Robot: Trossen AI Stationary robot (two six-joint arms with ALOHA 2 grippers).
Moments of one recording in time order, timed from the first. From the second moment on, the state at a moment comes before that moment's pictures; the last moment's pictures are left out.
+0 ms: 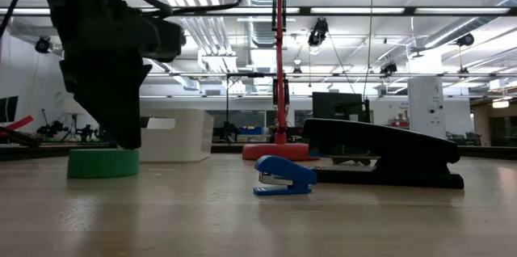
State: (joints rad) left arm -0.44 1.67 1.00 -0.63 -0.25 -1.08; right arm 0.91 1.28 1.01 -0.69 0.24 1.27
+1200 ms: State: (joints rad) left arm -0.55 1.67 0.96 -0.59 -0.25 -1.07; right arm 0.91 1.28 1.01 -0.69 0.30 1.21
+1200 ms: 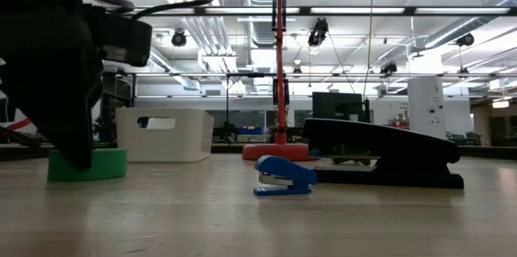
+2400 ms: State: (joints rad) left arm -0.53 1.67 0.93 0.29 -0.43 -0.19; right arm 0.90 1.28 1.00 -0.53 0.81 0.75
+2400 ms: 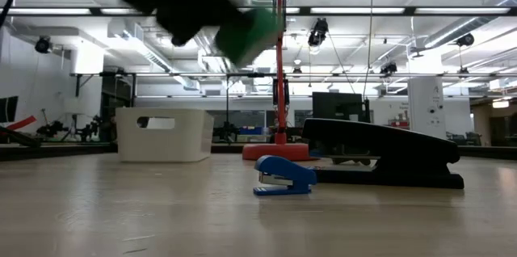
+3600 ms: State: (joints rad) left arm -0.37 1.64 1.03 0.78 0.05 0.14; right arm 0.70 1.29 0.79 0.45 0.71 0.07
